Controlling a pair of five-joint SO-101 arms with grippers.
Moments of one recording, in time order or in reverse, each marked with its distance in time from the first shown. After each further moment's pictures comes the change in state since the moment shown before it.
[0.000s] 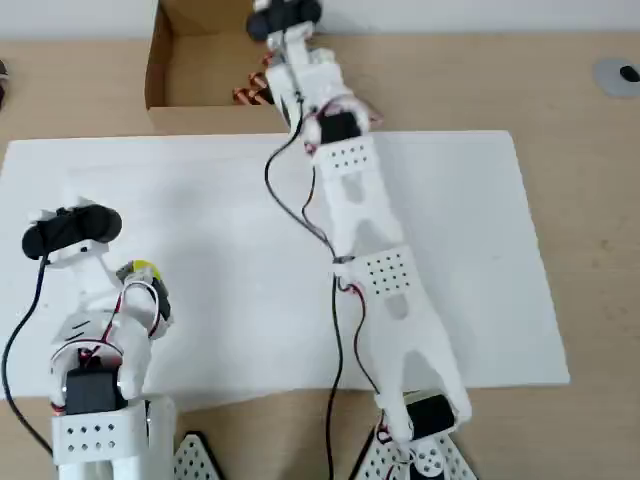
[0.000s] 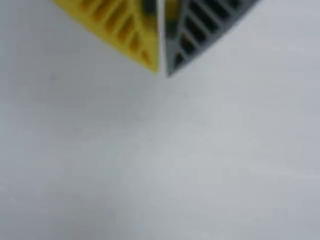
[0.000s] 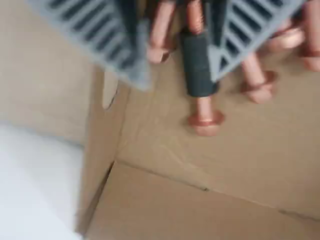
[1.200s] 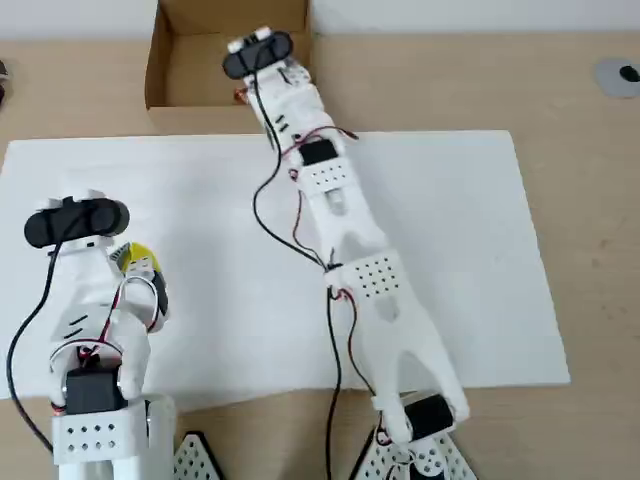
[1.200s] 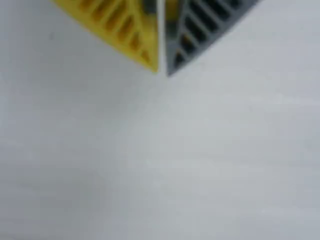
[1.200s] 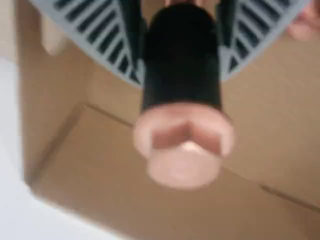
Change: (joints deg) left arm 0.0 0.0 0.0 -7.7 -5.5; right arm -1.3 13.7 11.8 -39.2 13.5
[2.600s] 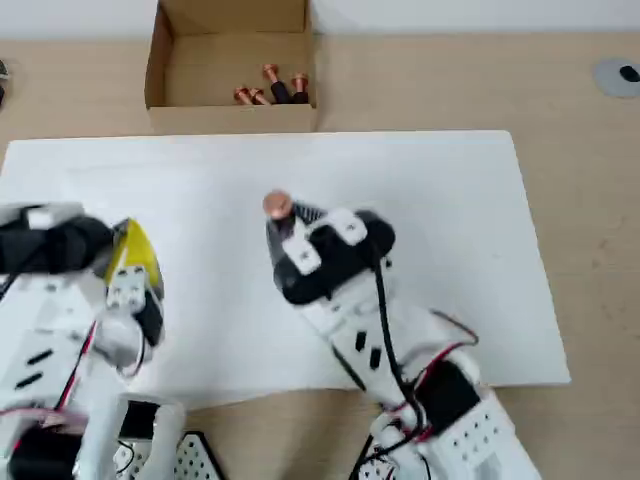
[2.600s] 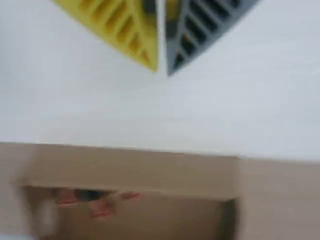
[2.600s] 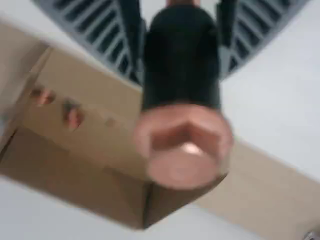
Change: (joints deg) left arm 7.8 -0.5 -29.2 14.6 -2.1; right arm -17.1 -162.2 145.7 14.0 -7.7
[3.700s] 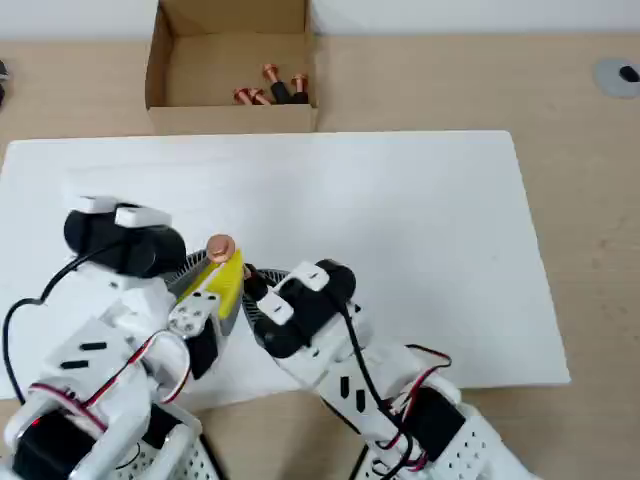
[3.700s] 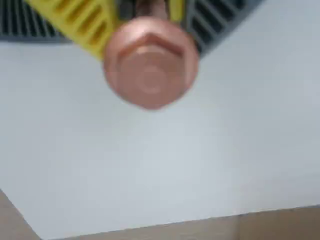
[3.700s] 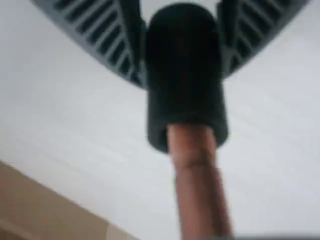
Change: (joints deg) left arm 28.7 0.7 -4.0 5.6 8.1; right arm -11.3 -21.5 19.0 10.5 -7.2
